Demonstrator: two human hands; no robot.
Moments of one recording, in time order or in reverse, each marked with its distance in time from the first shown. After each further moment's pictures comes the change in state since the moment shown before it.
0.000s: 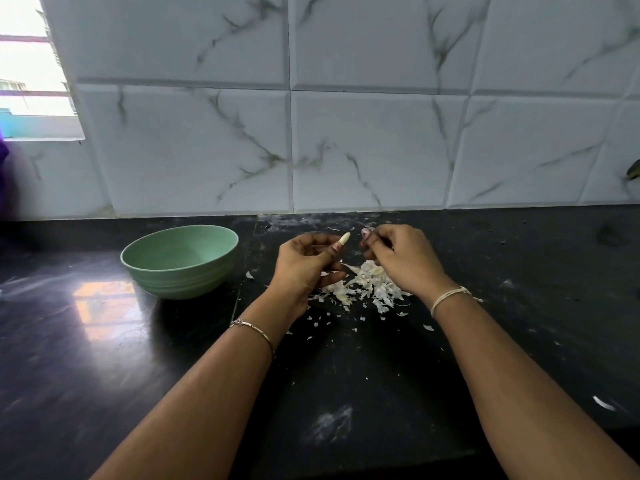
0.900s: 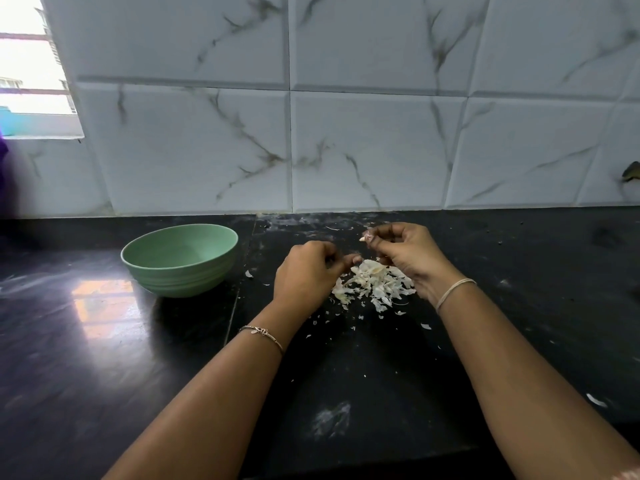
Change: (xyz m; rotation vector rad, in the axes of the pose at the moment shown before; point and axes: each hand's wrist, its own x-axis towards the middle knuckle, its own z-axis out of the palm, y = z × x) left_hand -0.004 -0.002 0.001 1.068 0.068 0.312; right_hand 0.002 0.002 -0.003 0.684 -0.001 0.269
